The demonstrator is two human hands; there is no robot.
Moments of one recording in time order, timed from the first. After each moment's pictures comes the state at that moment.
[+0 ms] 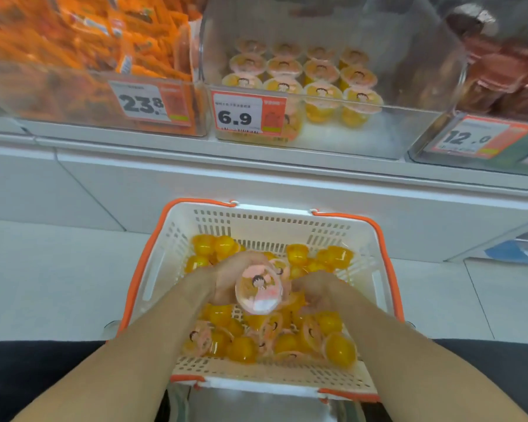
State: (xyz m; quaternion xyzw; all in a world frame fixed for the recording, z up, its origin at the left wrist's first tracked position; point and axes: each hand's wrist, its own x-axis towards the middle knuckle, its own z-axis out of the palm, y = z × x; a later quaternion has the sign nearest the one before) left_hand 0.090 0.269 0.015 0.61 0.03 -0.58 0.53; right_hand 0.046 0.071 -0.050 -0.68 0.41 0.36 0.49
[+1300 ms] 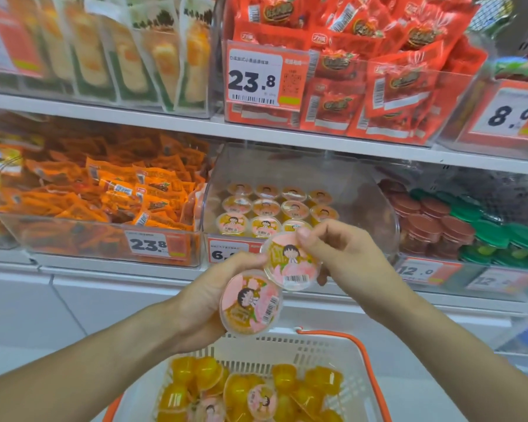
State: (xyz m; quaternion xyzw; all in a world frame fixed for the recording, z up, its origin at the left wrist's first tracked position) left_hand 0.134 0.261 0.220 0.51 -0.17 -0.42 0.73; right_hand 0.094 0.067 0.255 -0.80 0.03 -0.09 0.60
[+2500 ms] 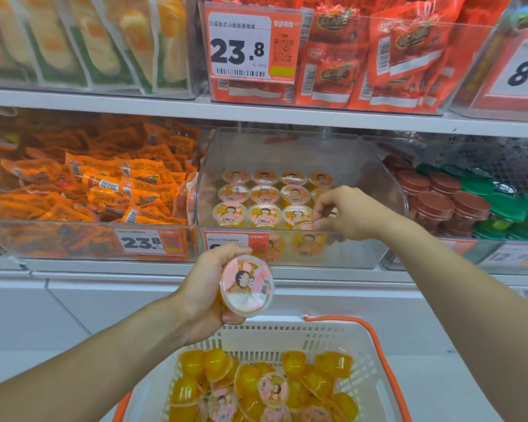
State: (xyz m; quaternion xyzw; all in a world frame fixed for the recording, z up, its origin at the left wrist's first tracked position) left_hand 0.161 0.256 0.194 0.59 -0.02 -0.38 0.71; right_hand 0.186 -0.005 0.237 -0.97 0.02 0.03 0.25
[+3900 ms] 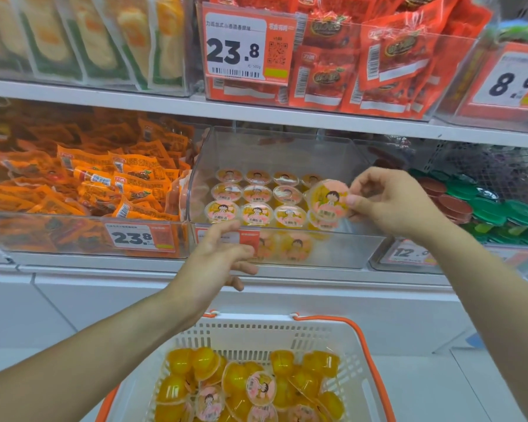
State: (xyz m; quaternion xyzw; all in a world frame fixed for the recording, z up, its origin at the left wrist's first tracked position) left_hand 0.160 0.247 0.201 0.68 -0.07 -0.20 0.70; right_hand 0.138 -0.030 0.266 -0.90 0.07 -0.16 0.40
